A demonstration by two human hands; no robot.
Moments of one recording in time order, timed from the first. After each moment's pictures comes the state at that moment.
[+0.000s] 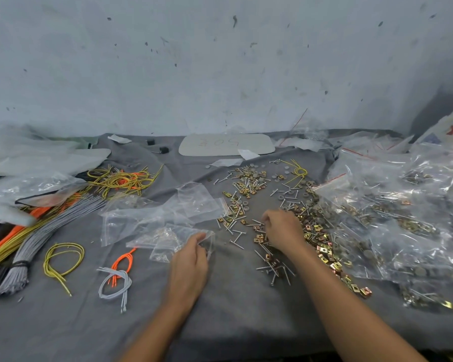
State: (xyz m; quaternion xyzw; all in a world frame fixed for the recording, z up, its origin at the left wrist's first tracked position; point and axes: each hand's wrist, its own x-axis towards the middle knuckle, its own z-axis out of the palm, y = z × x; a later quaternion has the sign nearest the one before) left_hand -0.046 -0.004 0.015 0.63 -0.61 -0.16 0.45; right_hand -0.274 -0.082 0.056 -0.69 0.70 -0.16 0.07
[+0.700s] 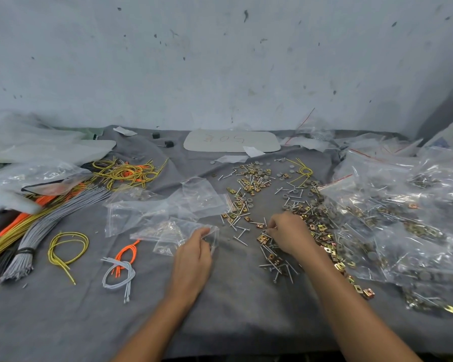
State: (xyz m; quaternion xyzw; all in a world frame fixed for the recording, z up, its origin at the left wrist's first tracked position) left_hand -0.045 -0.004 0.016 0.62 -0.61 -0.17 0.46; right_hand -0.280 -0.075 0.061 -0.72 0.68 -0.10 0.08
